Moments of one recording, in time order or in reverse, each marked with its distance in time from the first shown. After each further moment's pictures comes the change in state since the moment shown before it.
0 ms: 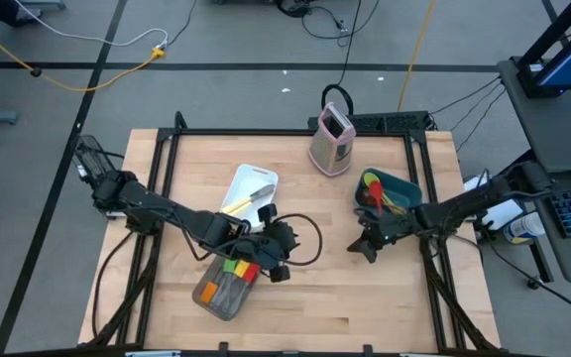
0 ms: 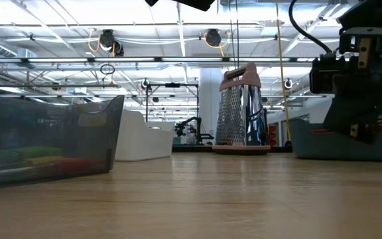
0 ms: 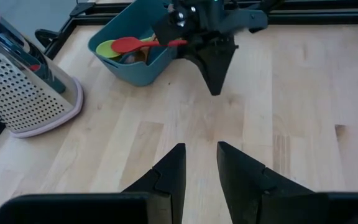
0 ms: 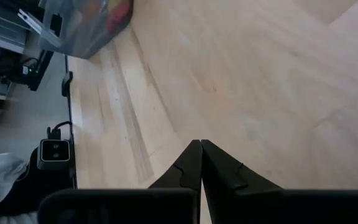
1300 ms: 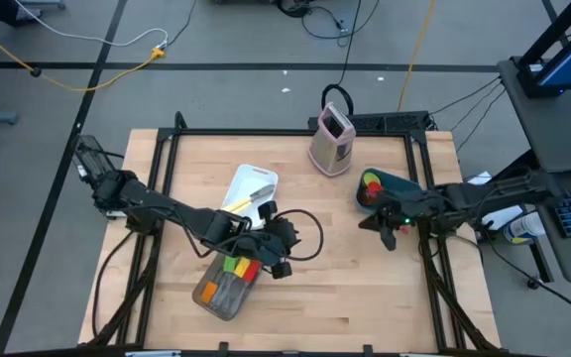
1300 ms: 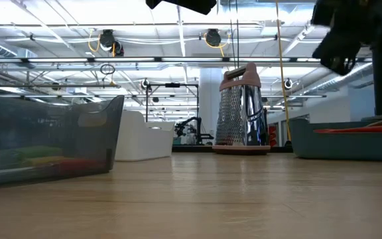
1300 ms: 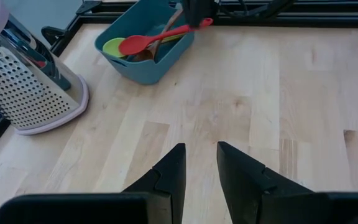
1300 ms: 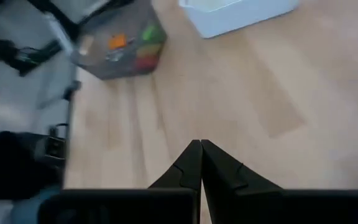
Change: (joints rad) left arm 0.020 0.000 0.000 0.000 -0.001 -0.010; right arm -0.082 -0.369 0.330 -0.673 0.076 -0.399
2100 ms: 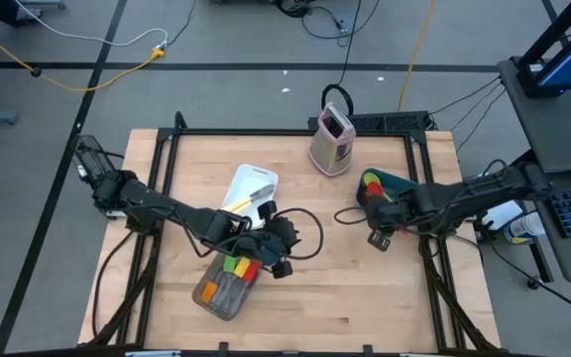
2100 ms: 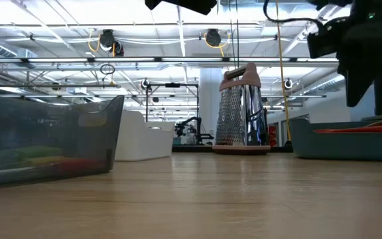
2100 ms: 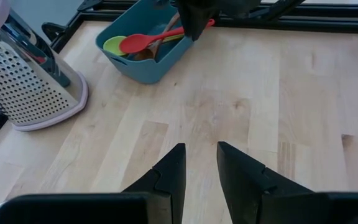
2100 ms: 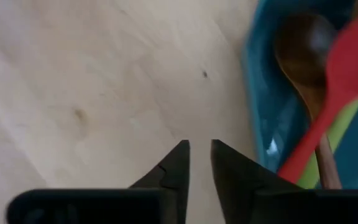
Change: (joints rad) left arm 0.002 0.000 0.000 0.001 0.000 -0.026; right arm 0.016 0.412 0.271 -0.661 0.110 0.103
